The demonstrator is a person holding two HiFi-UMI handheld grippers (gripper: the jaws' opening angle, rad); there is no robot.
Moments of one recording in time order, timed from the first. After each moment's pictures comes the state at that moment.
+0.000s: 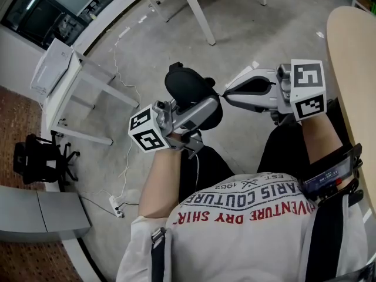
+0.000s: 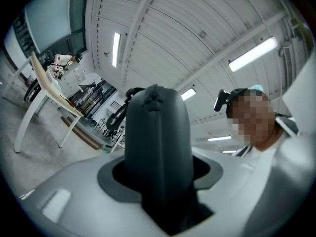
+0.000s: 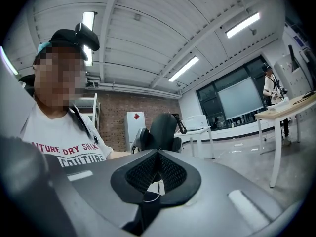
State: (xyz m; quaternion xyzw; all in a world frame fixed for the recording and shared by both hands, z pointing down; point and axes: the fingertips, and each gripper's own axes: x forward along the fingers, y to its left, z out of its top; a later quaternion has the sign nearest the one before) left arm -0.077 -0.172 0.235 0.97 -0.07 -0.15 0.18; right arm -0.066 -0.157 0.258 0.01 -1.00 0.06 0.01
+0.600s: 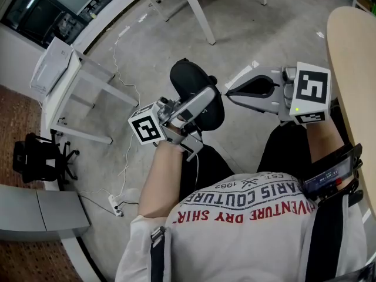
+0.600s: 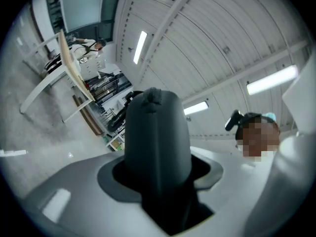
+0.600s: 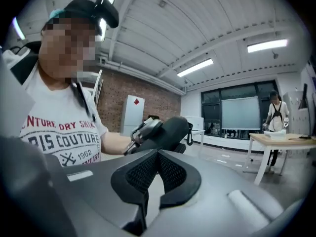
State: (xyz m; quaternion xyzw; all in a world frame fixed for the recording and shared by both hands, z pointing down) left arm -0.088 -0.192 0.239 0.93 -0.06 -0.18 0.32; right arm -0.071 -0.158 0.257 0.05 -1.00 -0.05 0.07
